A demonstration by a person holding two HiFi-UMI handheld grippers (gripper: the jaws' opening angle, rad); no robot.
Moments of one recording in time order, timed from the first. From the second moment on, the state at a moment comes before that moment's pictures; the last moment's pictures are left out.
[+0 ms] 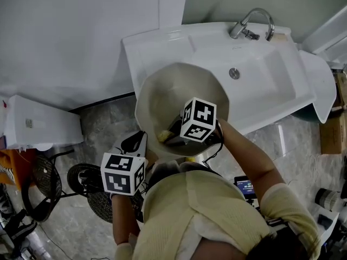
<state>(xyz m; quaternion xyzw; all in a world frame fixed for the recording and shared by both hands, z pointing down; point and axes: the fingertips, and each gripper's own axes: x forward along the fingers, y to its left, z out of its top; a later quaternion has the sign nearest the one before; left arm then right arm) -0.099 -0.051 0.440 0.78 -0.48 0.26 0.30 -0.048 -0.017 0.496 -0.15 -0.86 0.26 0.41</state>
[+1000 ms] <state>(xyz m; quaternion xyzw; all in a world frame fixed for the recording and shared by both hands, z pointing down) -0.099 -0.053 0.440 0.79 -0.46 0.27 0.30 0.041 -0.005 0.507 -0.21 -0.76 0.15 0.60</state>
